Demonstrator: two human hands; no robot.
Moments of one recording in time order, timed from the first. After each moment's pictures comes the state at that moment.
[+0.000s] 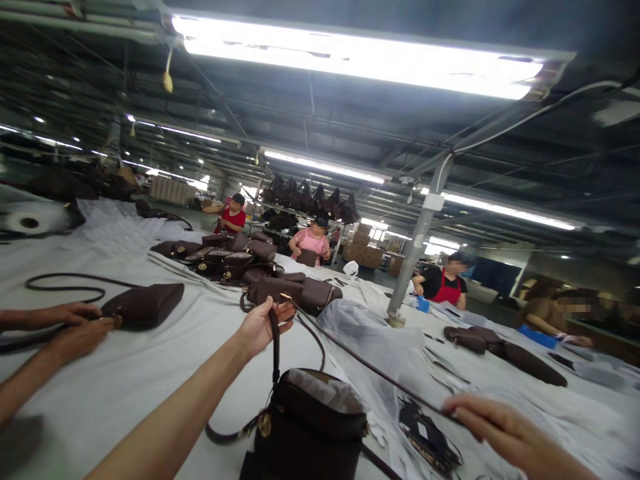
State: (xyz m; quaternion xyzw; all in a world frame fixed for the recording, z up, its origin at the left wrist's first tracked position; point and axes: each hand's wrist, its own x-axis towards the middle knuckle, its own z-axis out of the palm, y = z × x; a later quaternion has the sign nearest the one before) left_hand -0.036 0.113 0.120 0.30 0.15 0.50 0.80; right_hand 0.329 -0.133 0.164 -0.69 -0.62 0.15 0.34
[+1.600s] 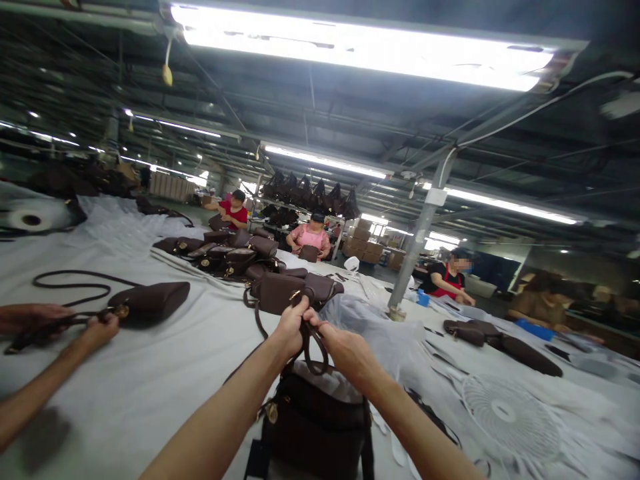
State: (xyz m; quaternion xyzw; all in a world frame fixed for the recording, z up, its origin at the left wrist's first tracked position) left_hand 0.022 0.097 0.129 0.31 0.13 0.51 0.79; right_hand 0.145 0.003 0.154 -0.62 -0.77 -0.12 0.05
